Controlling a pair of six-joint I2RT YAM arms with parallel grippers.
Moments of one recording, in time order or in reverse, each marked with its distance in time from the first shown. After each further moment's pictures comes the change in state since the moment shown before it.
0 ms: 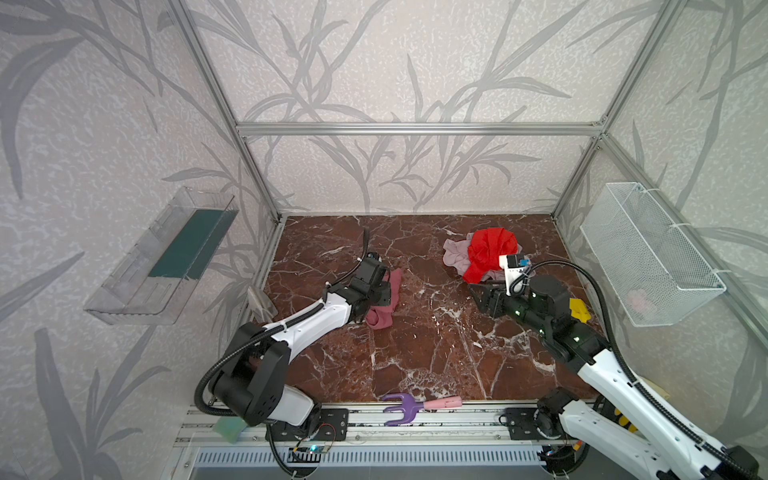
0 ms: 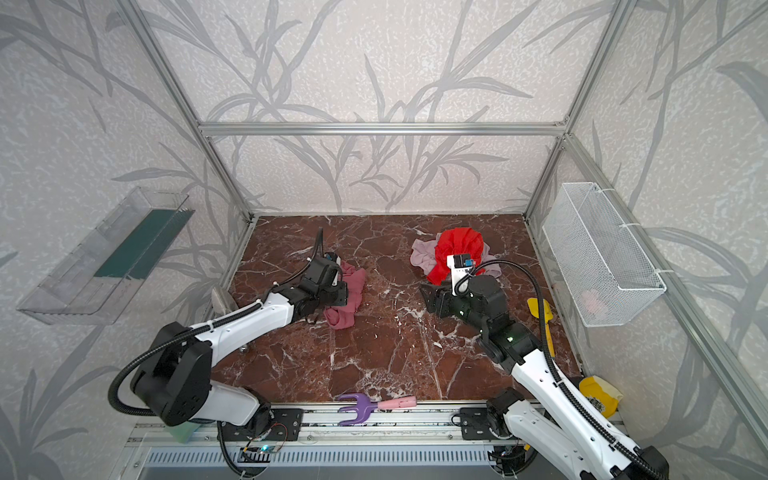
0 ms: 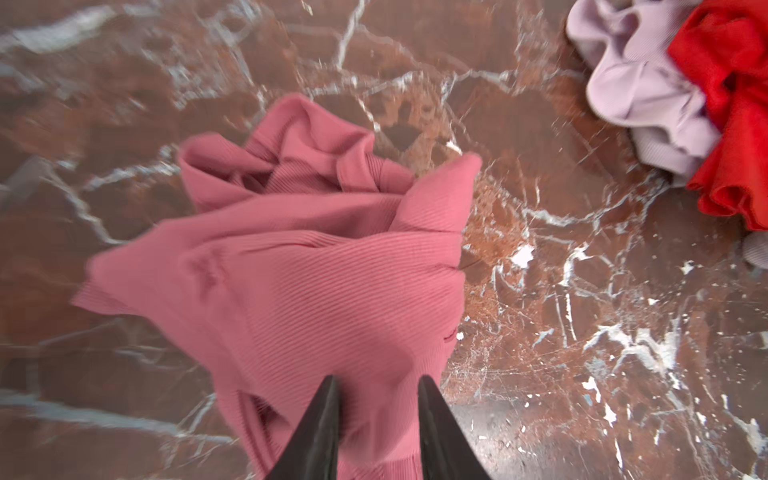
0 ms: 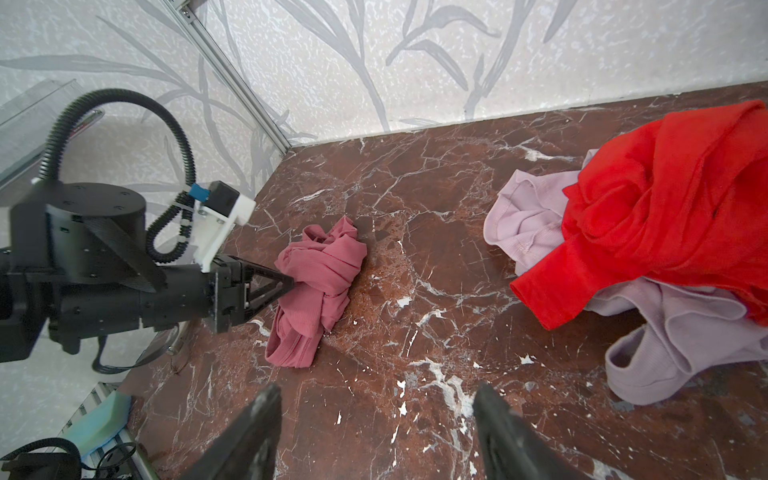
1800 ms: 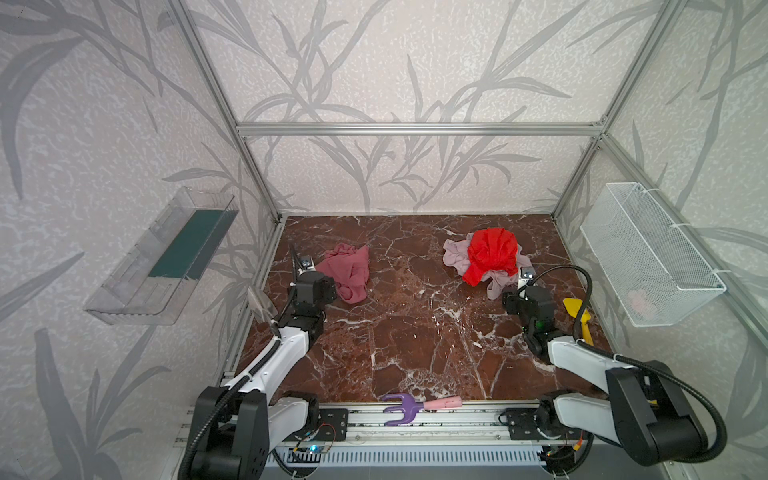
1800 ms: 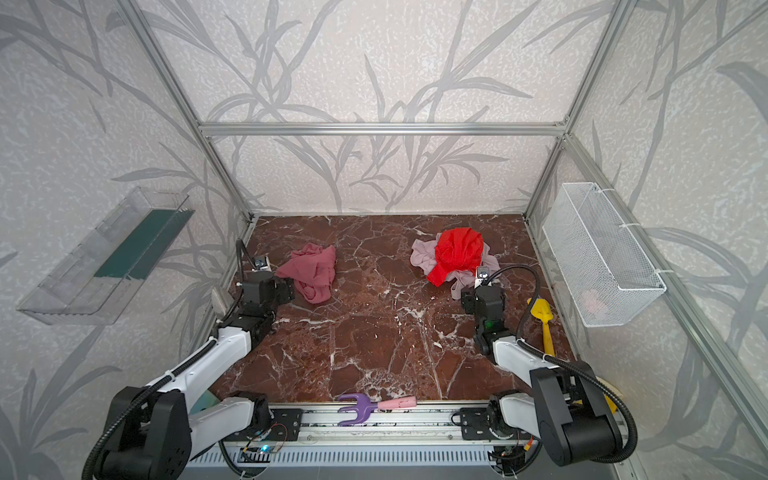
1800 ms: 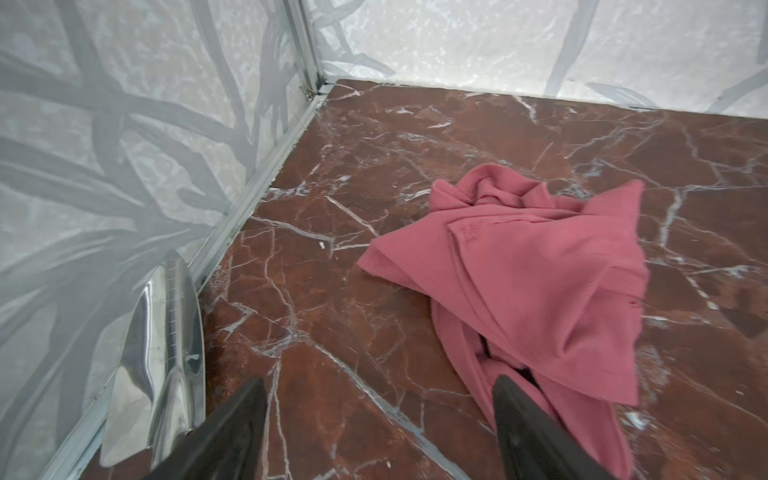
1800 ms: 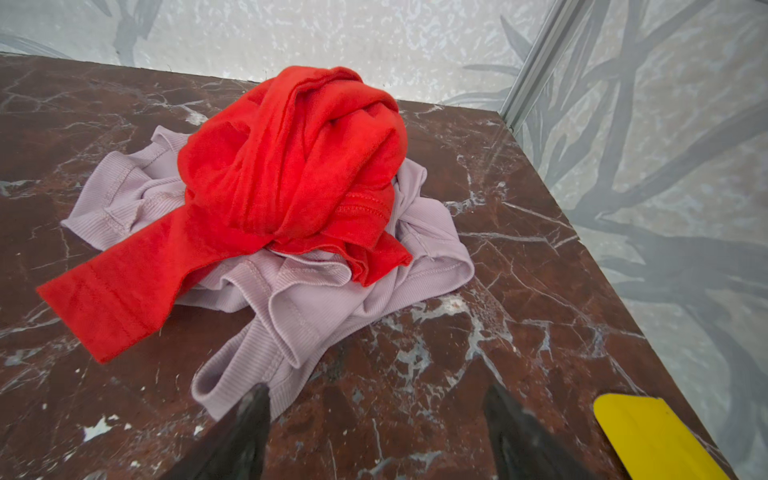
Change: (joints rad) left arm 0.434 -0.351 -0.391 0.394 -0.290 0.304; right arm -0.309 0.465 -0.388 0.822 0.471 -0.446
